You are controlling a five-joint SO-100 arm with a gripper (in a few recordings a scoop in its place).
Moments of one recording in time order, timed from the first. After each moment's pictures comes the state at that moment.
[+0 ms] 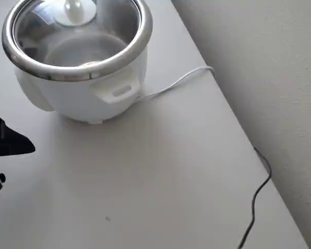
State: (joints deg) arm -3.3 187.8 176.2 51.9 -0.6
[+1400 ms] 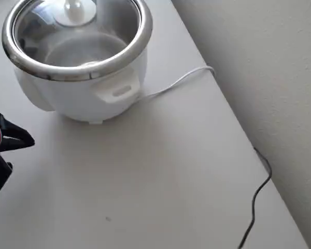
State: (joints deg) arm -6.4 187.8 176.7 51.7 -8.3
